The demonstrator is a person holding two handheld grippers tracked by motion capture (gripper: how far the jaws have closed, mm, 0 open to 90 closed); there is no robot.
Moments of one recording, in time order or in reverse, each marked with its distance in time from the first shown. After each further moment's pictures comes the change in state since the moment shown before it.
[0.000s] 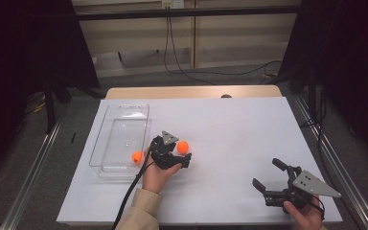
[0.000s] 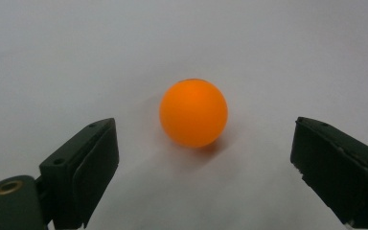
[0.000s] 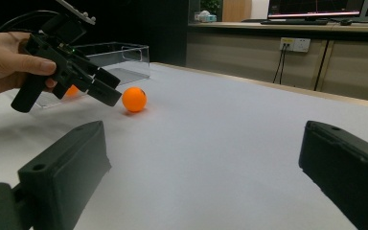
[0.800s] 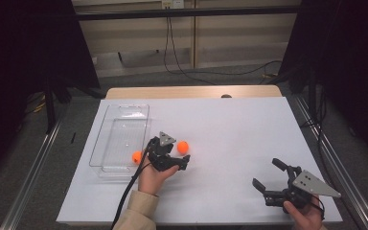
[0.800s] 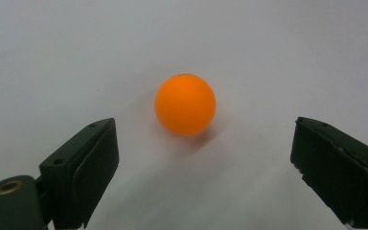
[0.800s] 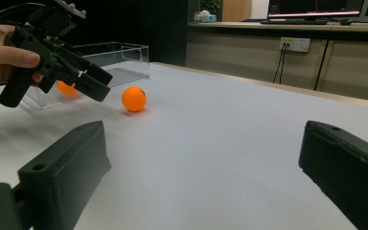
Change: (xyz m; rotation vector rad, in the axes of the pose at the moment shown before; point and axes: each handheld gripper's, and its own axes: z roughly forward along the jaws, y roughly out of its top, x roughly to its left) left arm 0.000 -0.001 -0.015 0.004 -0.031 0.007; right arm 0.000 0.000 0.000 0.002 0.000 -0.001
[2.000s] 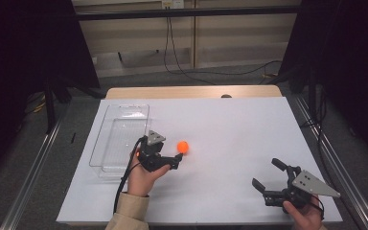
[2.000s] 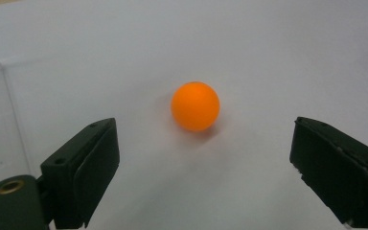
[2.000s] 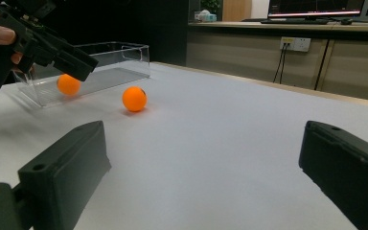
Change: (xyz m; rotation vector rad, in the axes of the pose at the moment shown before) left arm 0.010 0.003 -0.032 -0.036 -0.017 -0.030; right arm 0.001 0.000 0.001 0.002 0.001 0.000
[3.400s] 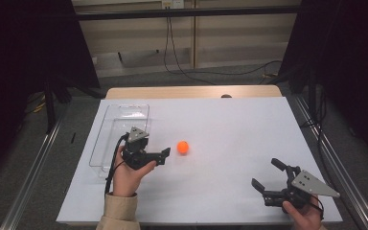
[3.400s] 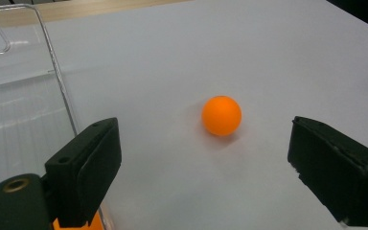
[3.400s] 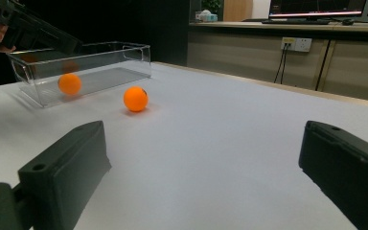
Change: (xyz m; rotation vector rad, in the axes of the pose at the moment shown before) left arm 0.021 0.005 -0.037 -0.065 0.032 -0.063; right arm 0.001 0.000 0.001 0.001 0.003 -0.006
